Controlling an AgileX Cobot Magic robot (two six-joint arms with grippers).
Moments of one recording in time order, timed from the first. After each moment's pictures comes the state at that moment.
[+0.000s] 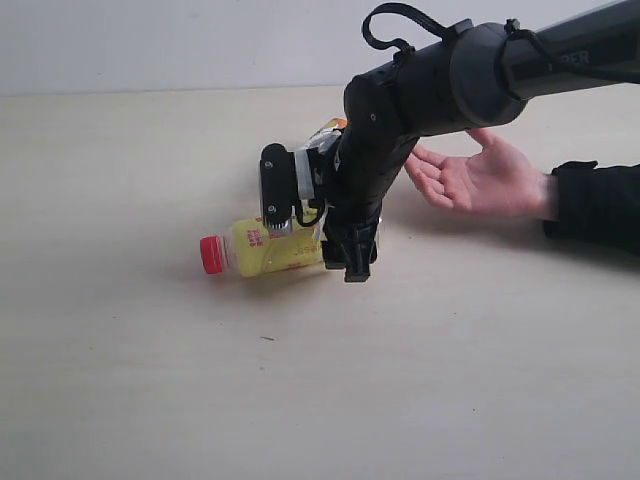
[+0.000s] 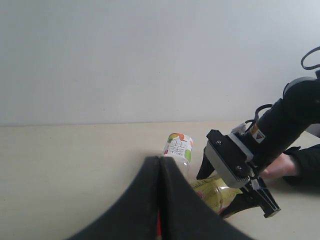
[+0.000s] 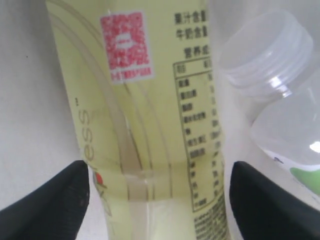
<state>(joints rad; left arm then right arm) -0.35 0.26 0.00 -0.05 -0.16 -0.13 0.63 2.10 -1.36 -0.02 0.58 -1.00</state>
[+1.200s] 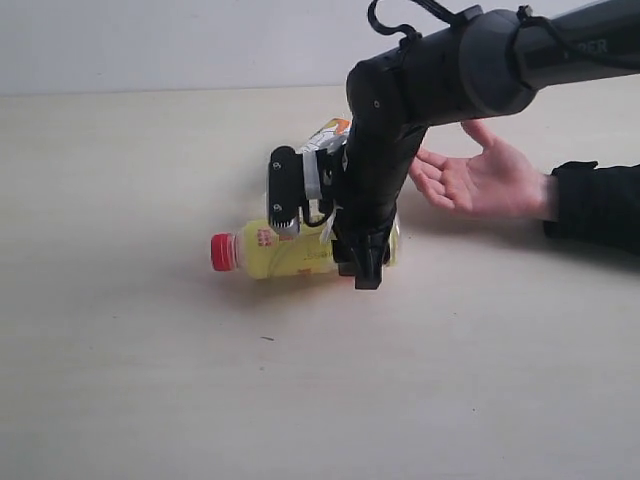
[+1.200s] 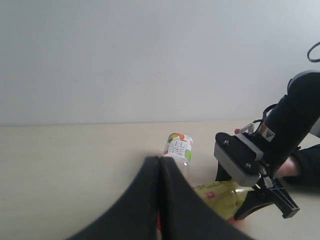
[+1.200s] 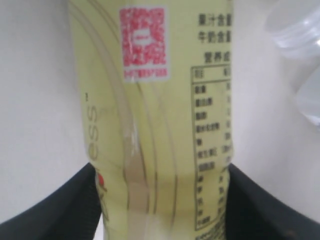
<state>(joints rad) -0.35 0.26 0.00 -0.05 -0.16 -0.13 0.63 2.06 -1.36 0.00 0.73 -0.95</state>
